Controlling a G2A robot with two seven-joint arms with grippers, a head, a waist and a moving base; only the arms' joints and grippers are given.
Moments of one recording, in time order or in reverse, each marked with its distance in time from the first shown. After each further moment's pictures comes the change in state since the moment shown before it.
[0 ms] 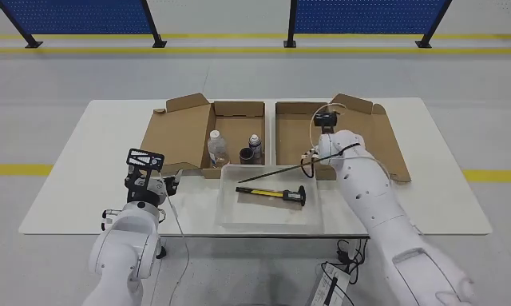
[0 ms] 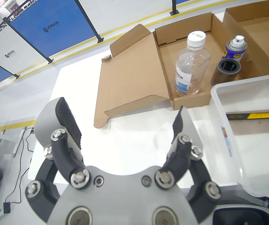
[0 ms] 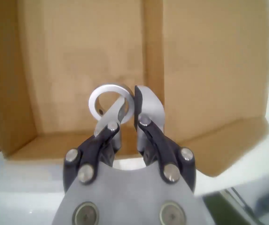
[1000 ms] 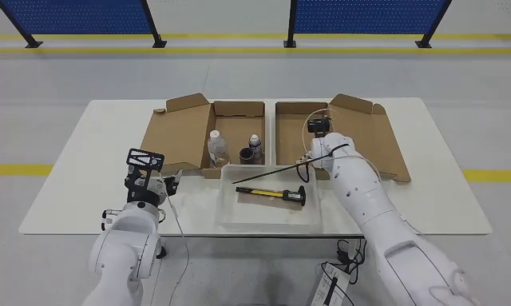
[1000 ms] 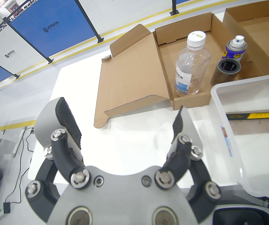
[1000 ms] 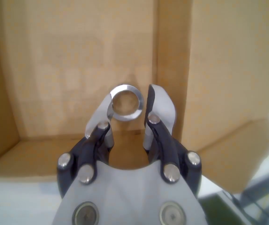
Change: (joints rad) left arm 0.000 0.000 0.000 0.000 0.000 0.000 0.000; right arm 0.035 -0.037 -0.042 0.105 -0.016 -0.020 -0.021
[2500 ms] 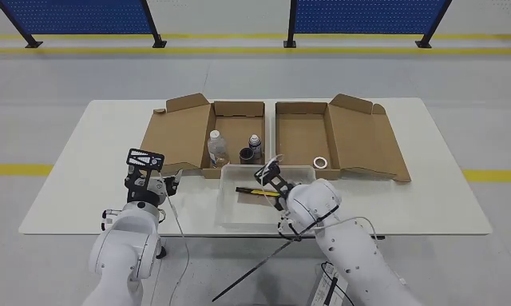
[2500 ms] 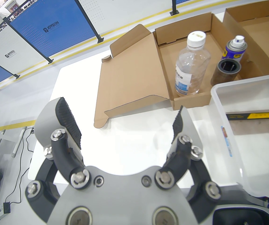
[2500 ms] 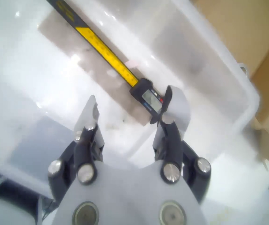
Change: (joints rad) left arm 0.000 0.000 0.000 0.000 0.000 0.000 0.000; right arm -0.419 0.055 -0.083 -0.712 -0.118 -0.444 0.224
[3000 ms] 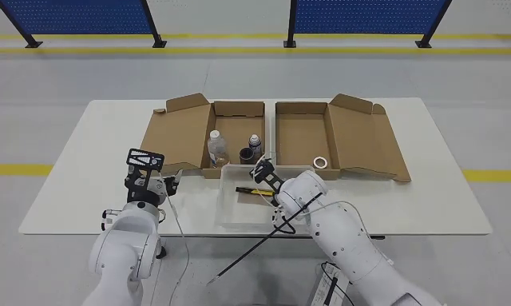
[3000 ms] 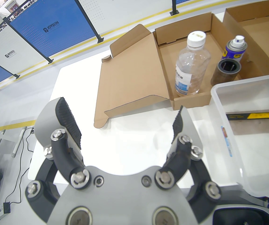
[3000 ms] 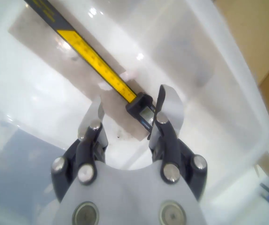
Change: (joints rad) left arm 0.000 0.000 0.000 0.000 0.000 0.000 0.000; right arm 0.117 -0.035 -0.076 0.192 0.018 0.011 -0.015
